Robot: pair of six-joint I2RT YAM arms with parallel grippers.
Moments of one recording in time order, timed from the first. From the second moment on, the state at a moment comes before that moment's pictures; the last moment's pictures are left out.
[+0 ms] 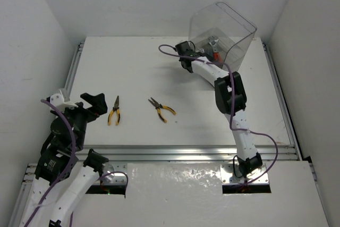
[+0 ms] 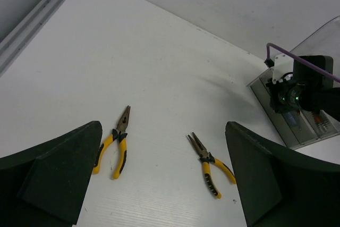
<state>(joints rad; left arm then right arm) -0.34 0.33 0.81 -0.65 -0.49 -0.49 0.46 2.43 2.00 -0.51 0.55 -0.30</state>
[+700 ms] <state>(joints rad) -0.35 0.32 0.80 -0.65 -0.49 -0.49 0.44 2.31 1.91 -0.51 0.52 -0.35</state>
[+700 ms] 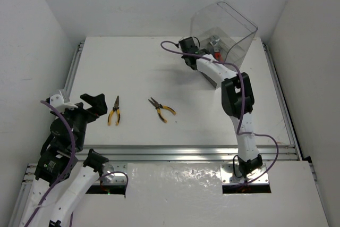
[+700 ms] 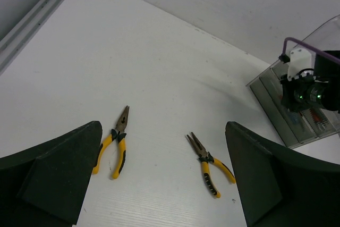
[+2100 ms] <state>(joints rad) -0.38 0.31 0.80 -0.64 -0.49 -0.49 0.55 2.51 1.80 -0.01 0.95 -0.83</state>
